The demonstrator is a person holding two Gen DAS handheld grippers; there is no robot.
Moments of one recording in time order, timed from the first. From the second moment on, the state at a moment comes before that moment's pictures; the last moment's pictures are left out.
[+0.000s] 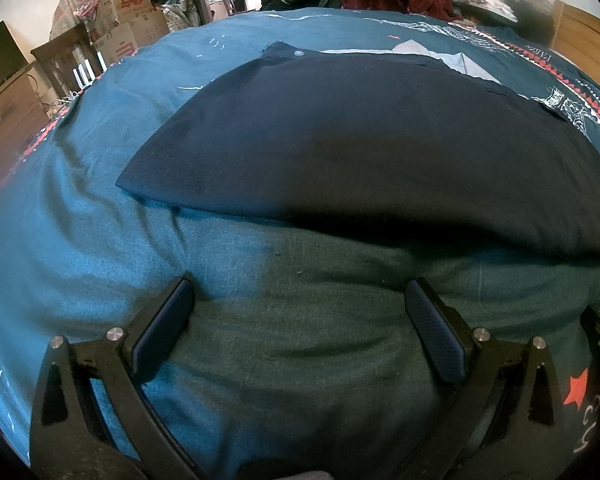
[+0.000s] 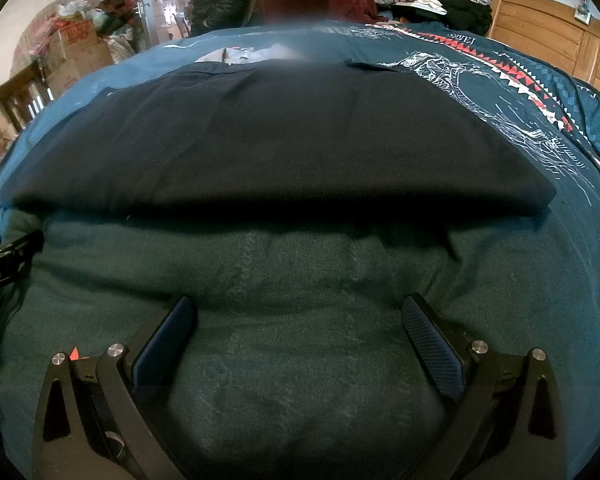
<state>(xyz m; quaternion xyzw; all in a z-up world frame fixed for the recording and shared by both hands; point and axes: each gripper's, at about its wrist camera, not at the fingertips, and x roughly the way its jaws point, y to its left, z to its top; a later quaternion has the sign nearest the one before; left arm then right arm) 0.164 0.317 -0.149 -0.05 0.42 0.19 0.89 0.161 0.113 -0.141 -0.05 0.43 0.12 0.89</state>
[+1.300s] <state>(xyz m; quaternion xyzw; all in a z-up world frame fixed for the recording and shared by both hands) 0.164 0.318 -0.149 -0.05 0.42 0.18 0.89 0.160 0.116 -0.141 -0.05 0.43 0.12 0.89</state>
